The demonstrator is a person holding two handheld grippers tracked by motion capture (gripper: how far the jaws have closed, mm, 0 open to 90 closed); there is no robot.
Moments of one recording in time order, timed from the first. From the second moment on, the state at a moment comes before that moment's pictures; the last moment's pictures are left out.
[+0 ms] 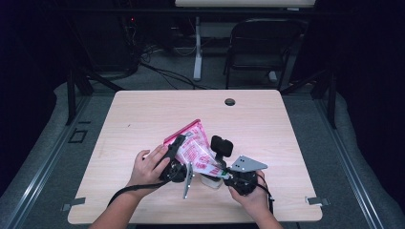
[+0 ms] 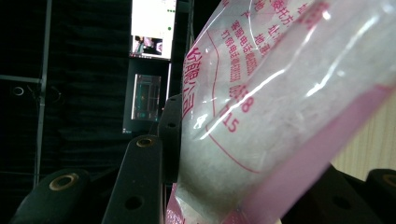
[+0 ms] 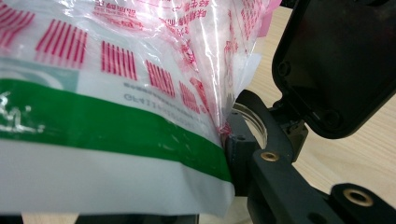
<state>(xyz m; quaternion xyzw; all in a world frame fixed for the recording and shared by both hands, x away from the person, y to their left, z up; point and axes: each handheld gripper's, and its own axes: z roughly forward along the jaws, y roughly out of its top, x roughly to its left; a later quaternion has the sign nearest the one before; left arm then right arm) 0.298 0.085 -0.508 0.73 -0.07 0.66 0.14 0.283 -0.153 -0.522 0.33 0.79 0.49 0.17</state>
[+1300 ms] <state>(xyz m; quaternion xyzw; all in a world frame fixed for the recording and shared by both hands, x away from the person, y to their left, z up) 0.295 0.085 -0.506 0.73 -0.07 0.67 0.14 0.284 -0.150 -0.525 0.33 0.79 0.48 0.17</state>
